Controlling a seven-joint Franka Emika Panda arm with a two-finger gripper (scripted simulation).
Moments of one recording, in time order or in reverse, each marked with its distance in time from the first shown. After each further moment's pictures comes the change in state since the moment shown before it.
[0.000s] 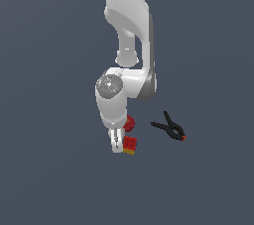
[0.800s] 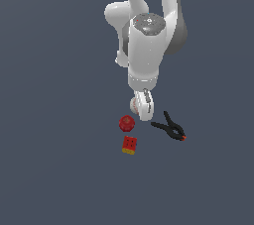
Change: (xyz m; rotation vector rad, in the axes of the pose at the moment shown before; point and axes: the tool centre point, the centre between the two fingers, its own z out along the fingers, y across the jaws) arm -0.098 0.046 -0.126 0.001 0.001 -0.001
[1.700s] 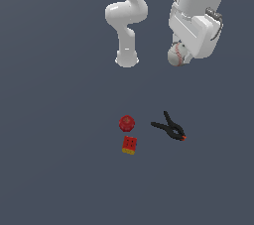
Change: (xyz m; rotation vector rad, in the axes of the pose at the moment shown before) arm -0.131 0.058 -0.172 0.002 0.004 0.000
